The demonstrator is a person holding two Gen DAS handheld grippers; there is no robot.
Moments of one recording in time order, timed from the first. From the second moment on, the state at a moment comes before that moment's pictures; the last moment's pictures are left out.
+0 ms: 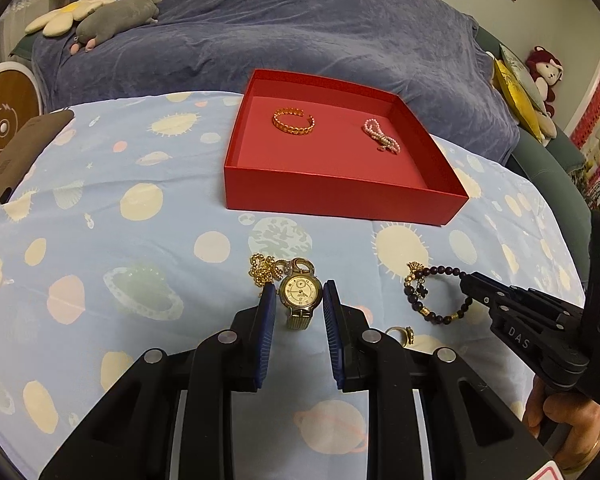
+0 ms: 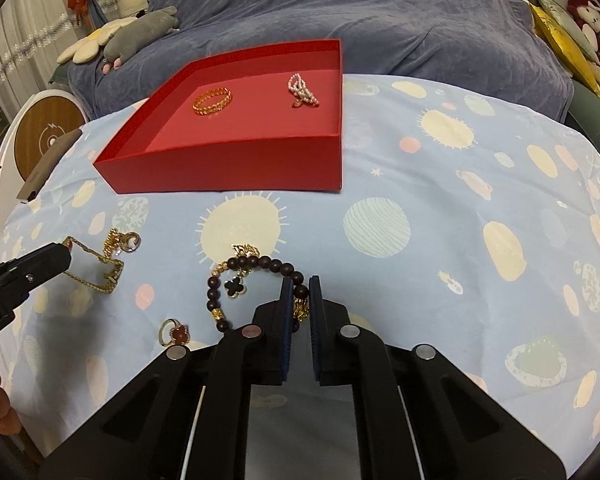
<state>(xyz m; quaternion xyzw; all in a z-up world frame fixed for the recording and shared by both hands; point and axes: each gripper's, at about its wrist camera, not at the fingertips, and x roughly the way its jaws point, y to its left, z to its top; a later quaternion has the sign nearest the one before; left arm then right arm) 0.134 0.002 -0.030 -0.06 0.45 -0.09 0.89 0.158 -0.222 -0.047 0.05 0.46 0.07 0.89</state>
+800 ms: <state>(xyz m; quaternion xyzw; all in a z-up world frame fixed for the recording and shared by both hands) 0.228 -0.019 0.050 -0.05 0.38 -0.11 0.92 0.245 -0.207 0.054 0.10 0.35 0.12 0.92</state>
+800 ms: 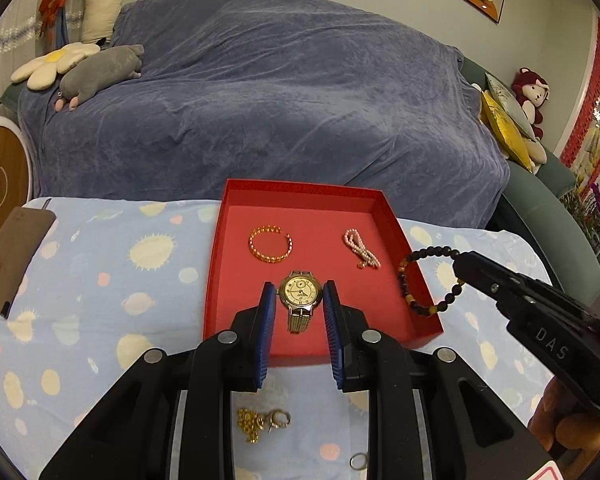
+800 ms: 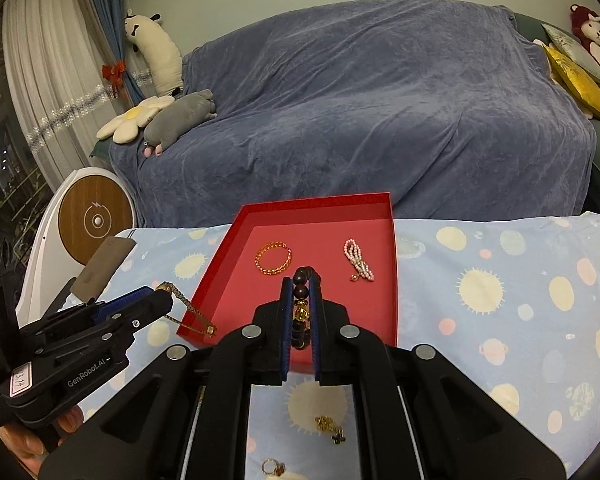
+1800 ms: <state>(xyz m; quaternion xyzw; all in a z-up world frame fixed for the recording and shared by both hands) 0.269 0.015 0.003 -0.06 0.43 -0.04 0.90 0.253 -0.232 0.015 0.10 0.39 0.06 0.91</state>
